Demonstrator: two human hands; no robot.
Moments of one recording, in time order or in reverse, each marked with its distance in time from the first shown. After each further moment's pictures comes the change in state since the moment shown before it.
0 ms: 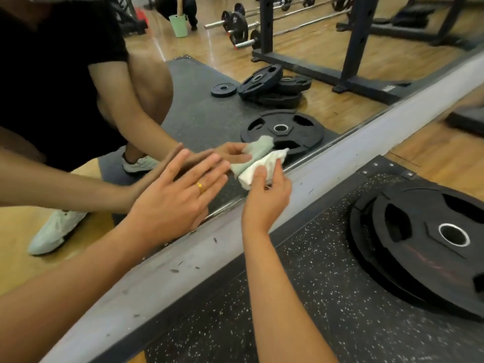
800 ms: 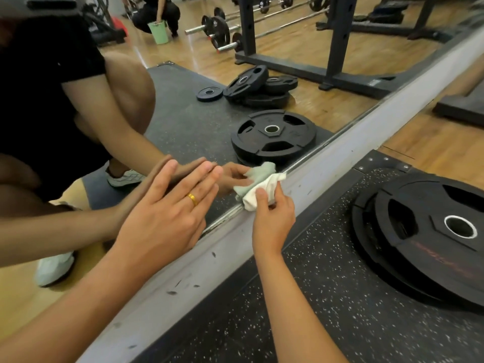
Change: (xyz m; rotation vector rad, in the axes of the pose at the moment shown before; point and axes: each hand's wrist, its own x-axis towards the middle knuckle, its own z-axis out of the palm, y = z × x) left_hand 0.003 0.006 0.002 -0.071 0.082 -0.092; right_hand 0.006 0.036 -0.016 -0.048 -0.060 0.056
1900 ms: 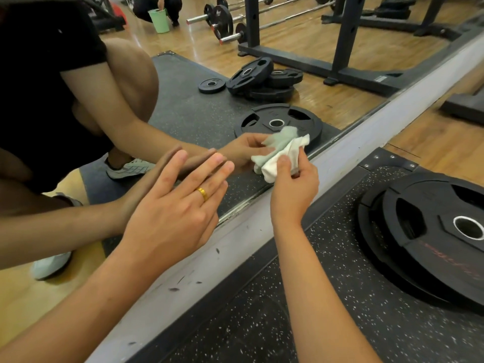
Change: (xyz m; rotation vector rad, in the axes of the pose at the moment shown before) left_hand 0.002 0.003 0.002 -0.101 0.057 -0.046; right_hand 0.042 -0.028 0.009 0.036 0.113 -0.098
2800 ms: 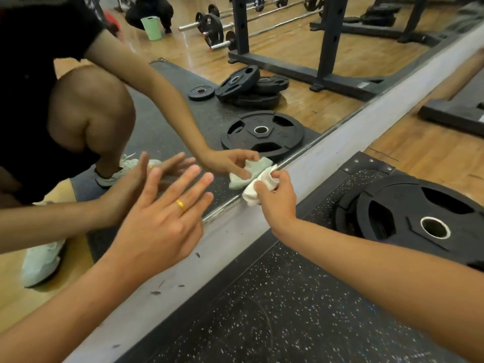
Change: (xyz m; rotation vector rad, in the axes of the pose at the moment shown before) left_hand 0.011 0.016 -0.012 -0.069 0.002 0.002; right_hand 0.033 0.008 -0.046 -0.237 -0.412 0.222
